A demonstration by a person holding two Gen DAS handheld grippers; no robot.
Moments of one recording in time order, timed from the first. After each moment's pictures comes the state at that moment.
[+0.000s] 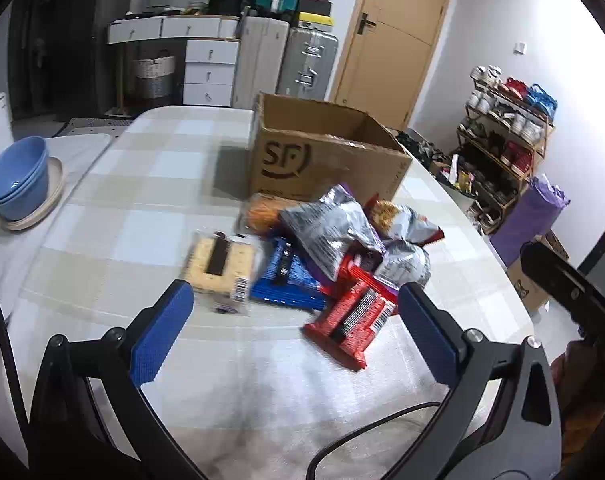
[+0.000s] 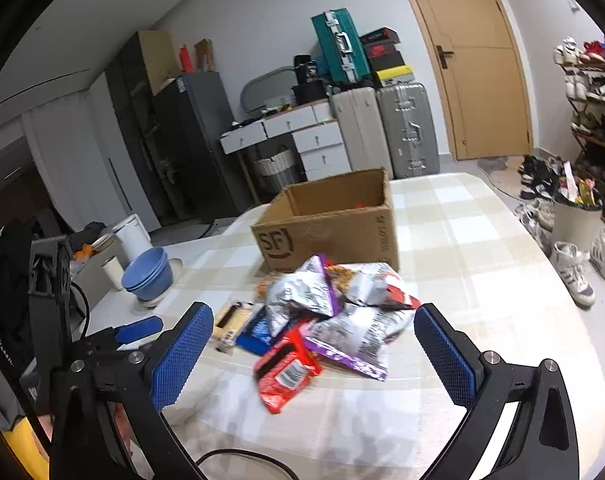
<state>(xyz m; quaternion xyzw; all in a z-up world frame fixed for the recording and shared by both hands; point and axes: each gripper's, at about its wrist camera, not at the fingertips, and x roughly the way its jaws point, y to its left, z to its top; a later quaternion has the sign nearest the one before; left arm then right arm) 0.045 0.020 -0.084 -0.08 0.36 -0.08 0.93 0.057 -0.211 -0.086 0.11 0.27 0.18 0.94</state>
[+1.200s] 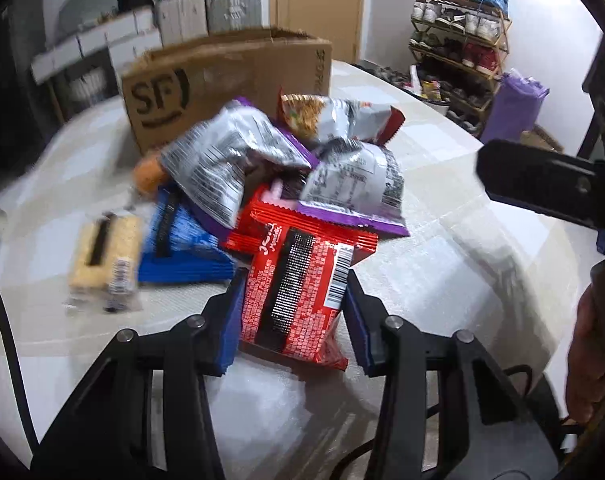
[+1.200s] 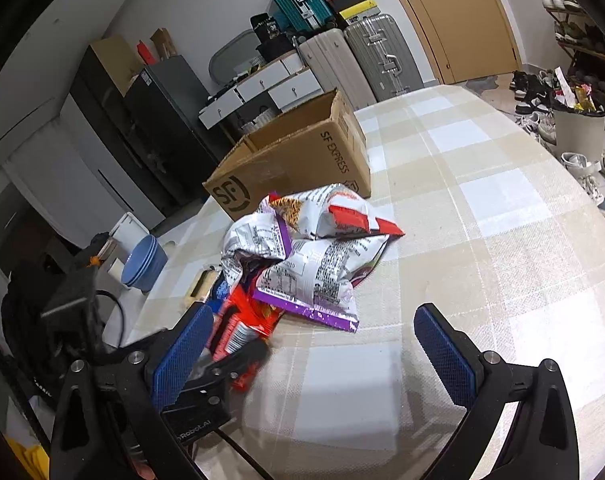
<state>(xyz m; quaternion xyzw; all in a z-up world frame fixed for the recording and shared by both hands) 0.100 -0.078 -0.179 0.06 0.40 -0.16 0.90 0.094 -0.243 -0.152 0.20 0.36 0.19 0.89</state>
